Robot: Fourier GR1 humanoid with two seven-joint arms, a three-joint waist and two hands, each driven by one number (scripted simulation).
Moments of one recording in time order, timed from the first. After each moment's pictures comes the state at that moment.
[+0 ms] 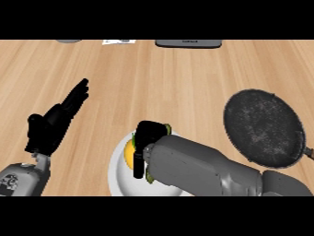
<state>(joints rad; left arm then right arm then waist) -0.19 0.35 -0.20 -1.57 0.10 0.03 0.19 -1.03 -0.02 1.21 -0.91 -0.27 -0.13 1.11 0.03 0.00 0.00</state>
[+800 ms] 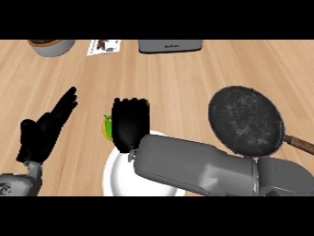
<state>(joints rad) -0.11 0.36 -0.15 -1.55 0.09 0.06 0.18 -1.21 -0.02 1.33 -1.00 0.35 -0.48 1.17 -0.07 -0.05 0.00</state>
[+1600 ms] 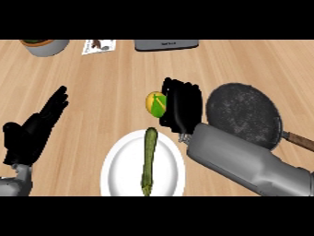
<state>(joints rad) -0.09 0.39 -0.11 -1.59 0.11 0.04 0.17 -0.95 -0.27 1.11 -1.14 0.72 -0.68 1.17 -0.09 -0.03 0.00</state>
